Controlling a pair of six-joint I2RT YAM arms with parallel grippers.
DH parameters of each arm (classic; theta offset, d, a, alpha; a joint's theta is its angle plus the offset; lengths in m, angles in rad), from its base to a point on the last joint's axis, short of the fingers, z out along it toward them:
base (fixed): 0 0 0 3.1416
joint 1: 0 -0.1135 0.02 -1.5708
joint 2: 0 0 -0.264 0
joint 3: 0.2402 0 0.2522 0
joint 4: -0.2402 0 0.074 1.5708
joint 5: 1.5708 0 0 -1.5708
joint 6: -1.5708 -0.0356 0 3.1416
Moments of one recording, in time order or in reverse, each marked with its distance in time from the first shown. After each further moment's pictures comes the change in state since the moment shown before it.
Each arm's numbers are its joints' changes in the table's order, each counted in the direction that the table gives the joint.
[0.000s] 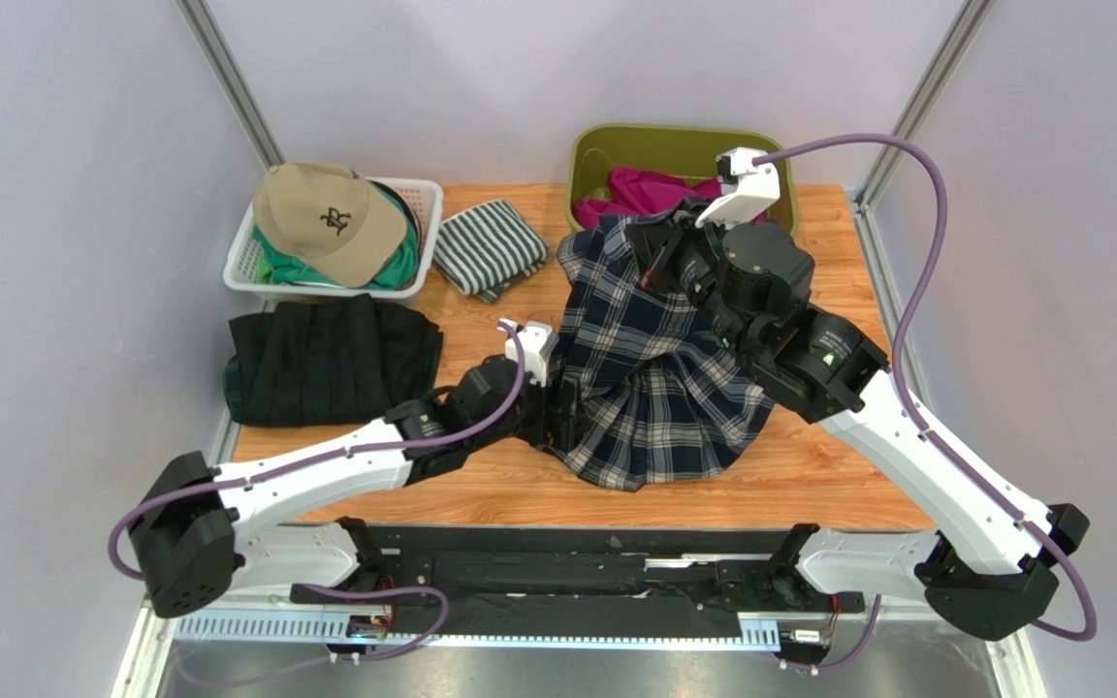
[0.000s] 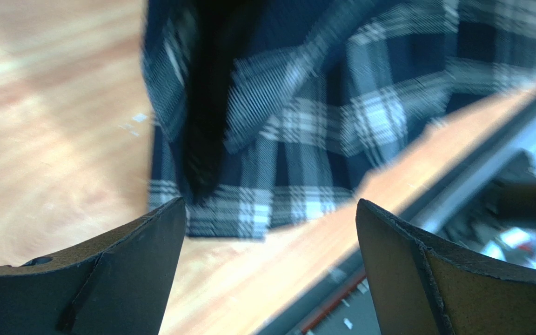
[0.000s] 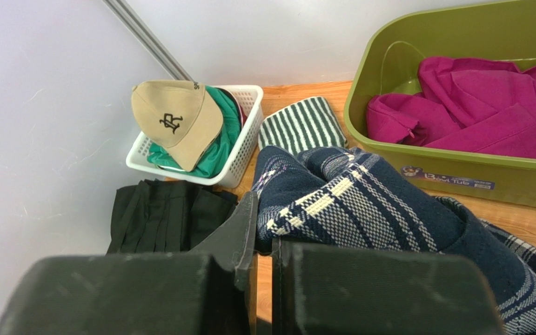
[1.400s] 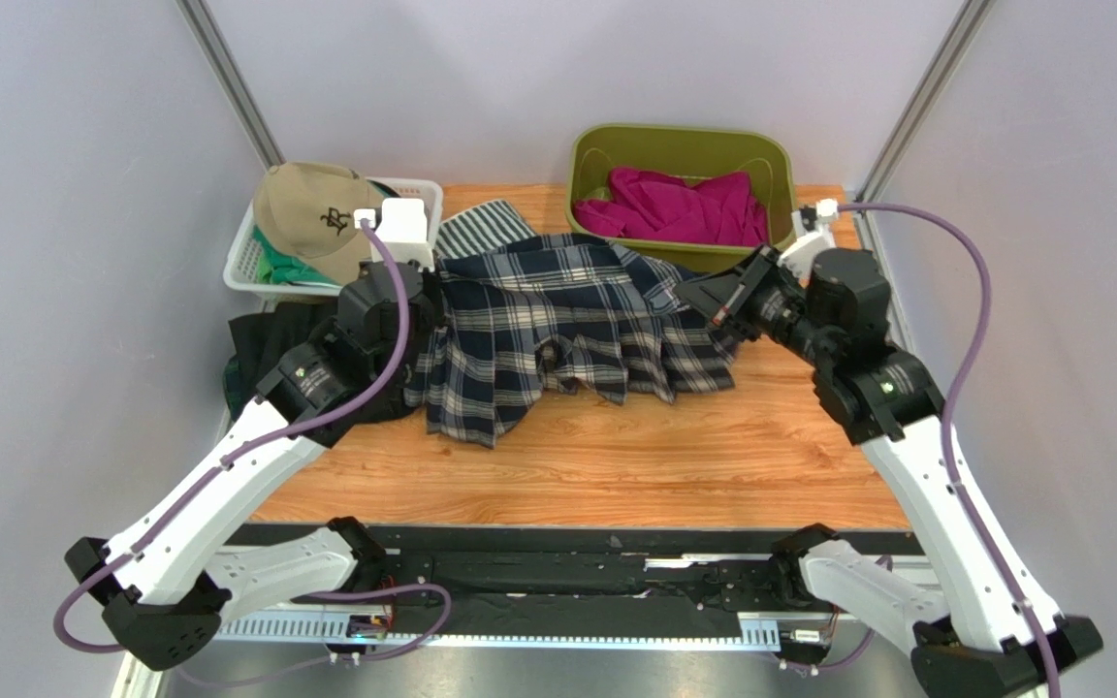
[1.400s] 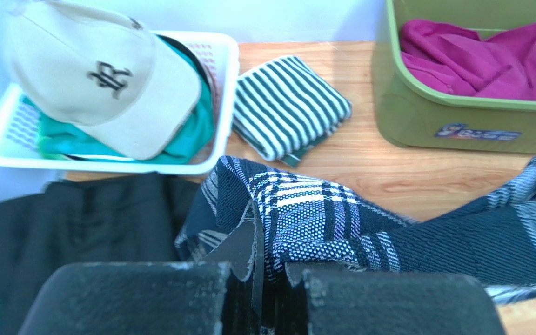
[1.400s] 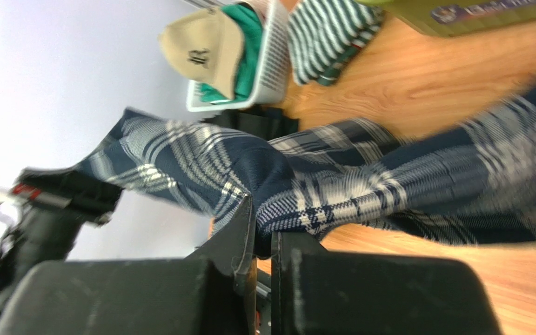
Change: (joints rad) left arm -0.232 0.144 0.520 -0.423 -0.585 -0.338; right arm 0.462 0.200 -0.288 -0.128 -0.642 -0.393
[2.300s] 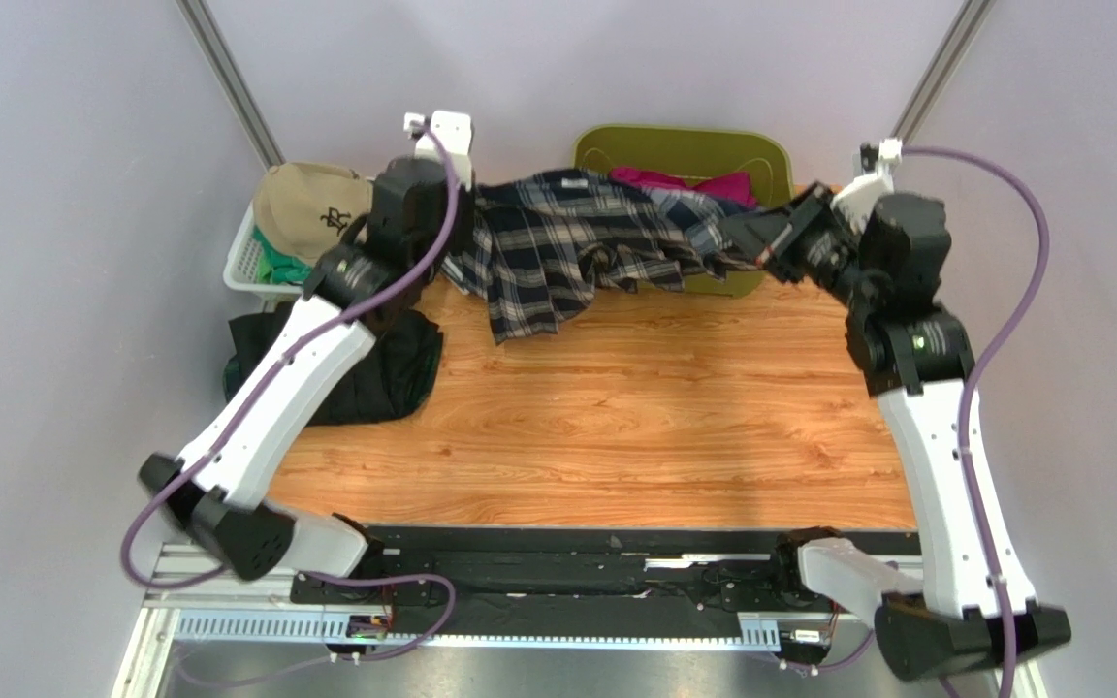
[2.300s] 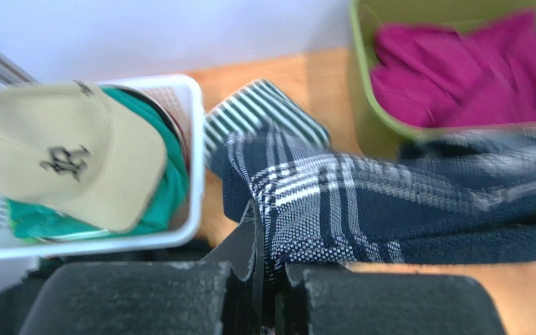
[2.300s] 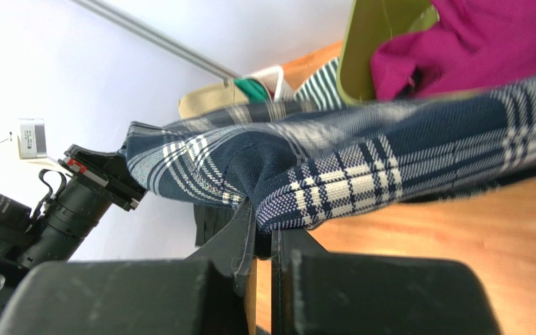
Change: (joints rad) left arm -0.192 -0.412 0.438 -0.068 0.288 -0.123; right arm 0.250 -0.136 0.246 0.016 -0.164 0.069
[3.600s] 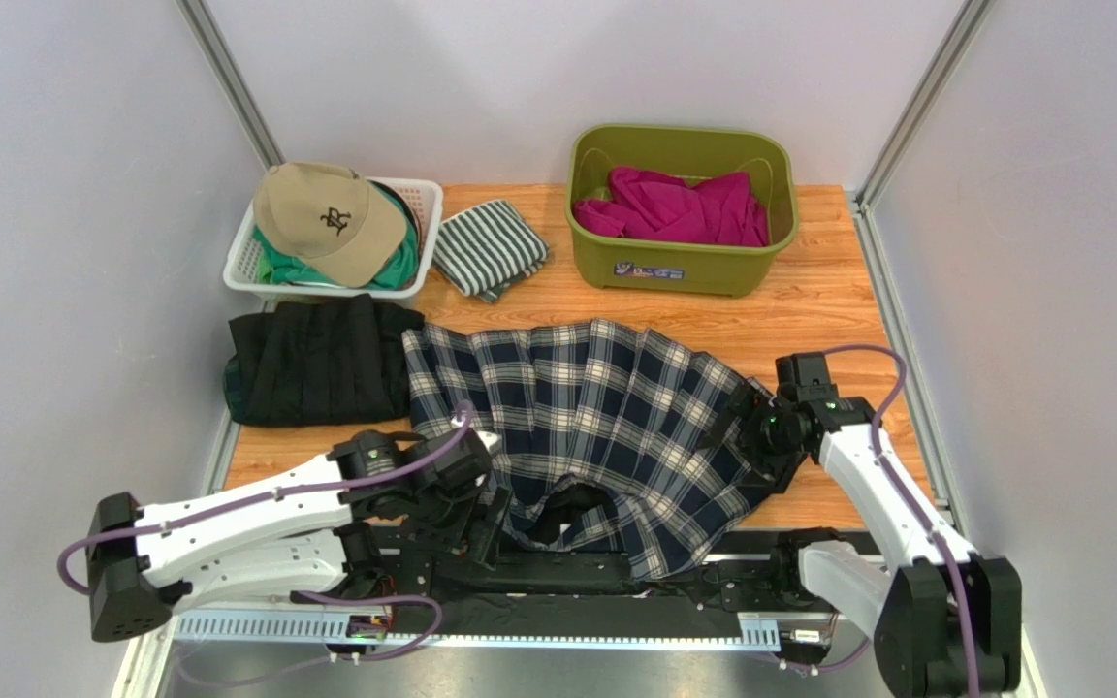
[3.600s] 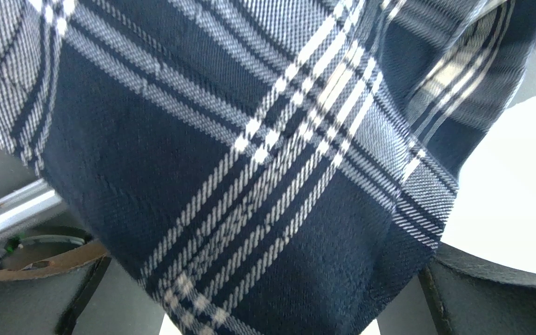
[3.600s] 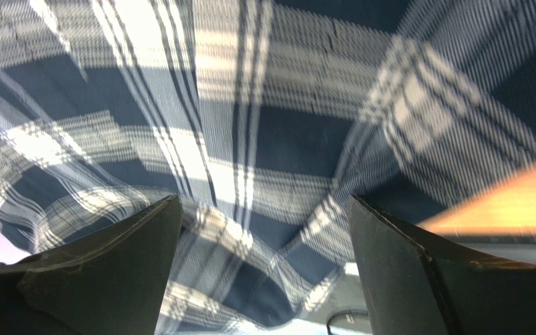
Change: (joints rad) left arm 0.592 0.555 -0.984 -0.473 0.507 0.717; right arm 0.025 0.123 -0.850 -0.327 0.096 0.084
